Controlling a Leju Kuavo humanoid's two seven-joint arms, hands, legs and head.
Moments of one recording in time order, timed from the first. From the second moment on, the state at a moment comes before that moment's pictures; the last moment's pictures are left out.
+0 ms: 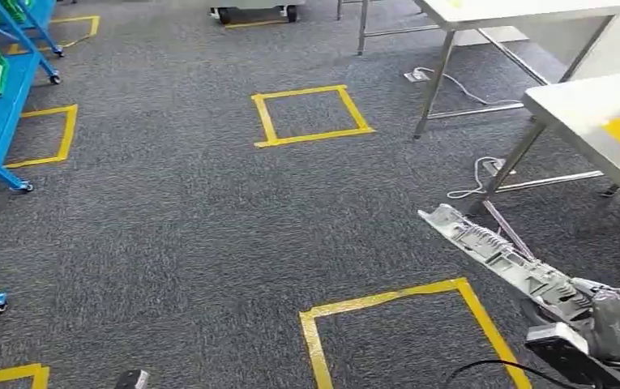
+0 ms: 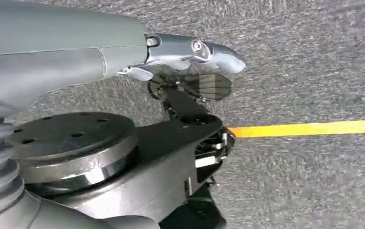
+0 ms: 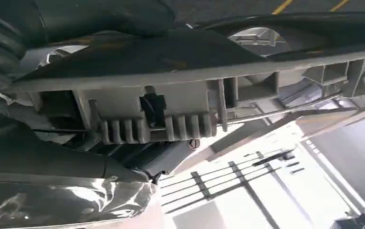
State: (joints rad) left arm -0.06 -0.14 1.40 -0.21 -1.13 -0.25 -0.41; right arm 0.30 -0.31 0.09 -1.85 0.74 -0.24 -0.22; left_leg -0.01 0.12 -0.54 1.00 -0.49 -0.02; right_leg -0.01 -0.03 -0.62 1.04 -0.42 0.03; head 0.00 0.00
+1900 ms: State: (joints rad) left arm -0.06 -0.17 1.42 -0.21 -1.12 -0.28 -0.38; right arm 0.24 -0.14 -1.05 -2.13 1.13 -0.10 -0.53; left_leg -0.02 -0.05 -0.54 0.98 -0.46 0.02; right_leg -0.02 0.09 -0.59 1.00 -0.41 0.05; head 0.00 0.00
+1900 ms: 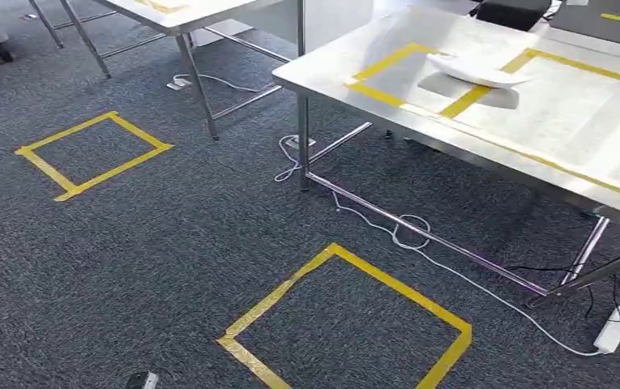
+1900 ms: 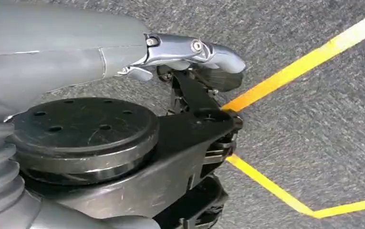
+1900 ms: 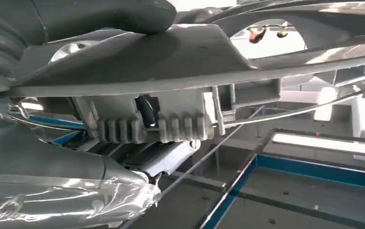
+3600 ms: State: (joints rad) left arm -0.06 -0.16 1.42 -0.21 -1.13 -0.27 -0.39; right arm 0.27 -0.13 -0.92 -2.04 1.11 -0.20 -0.42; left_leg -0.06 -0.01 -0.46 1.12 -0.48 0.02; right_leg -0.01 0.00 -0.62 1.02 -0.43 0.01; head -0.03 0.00
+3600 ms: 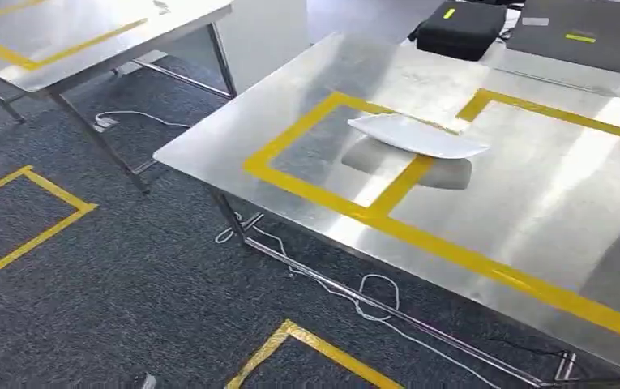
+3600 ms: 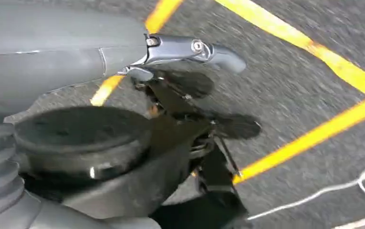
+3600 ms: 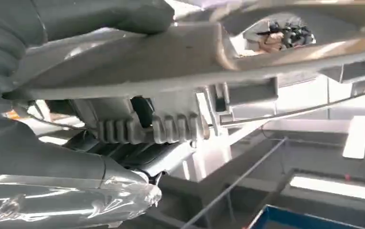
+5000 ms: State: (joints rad) left arm -0.07 -0.17 1.42 -0.21 -1.13 -0.26 -0.36; right arm 0.28 -0.18 -0.89 -2.04 1.09 -0.20 -0.36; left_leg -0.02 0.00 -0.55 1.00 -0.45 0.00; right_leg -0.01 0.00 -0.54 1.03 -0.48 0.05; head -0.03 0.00
